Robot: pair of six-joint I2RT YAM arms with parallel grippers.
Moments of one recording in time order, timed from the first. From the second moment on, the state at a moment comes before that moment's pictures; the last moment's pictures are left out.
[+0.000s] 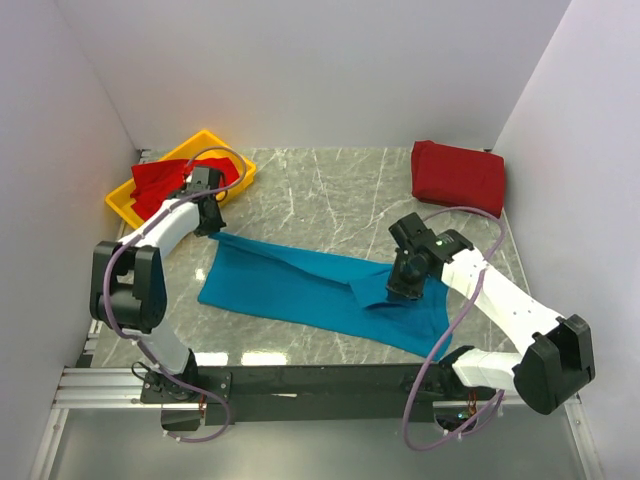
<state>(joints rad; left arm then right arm) -0.14 1.68 1.20 -0.55 -0.31 -0.42 0.51 1.21 0.96 -1.03 -0.01 0.89</state>
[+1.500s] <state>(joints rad) -0.18 1.88 1.27 -0.50 -0.04 -0.47 0.03 1.31 0.79 -0.78 0.11 0.77</state>
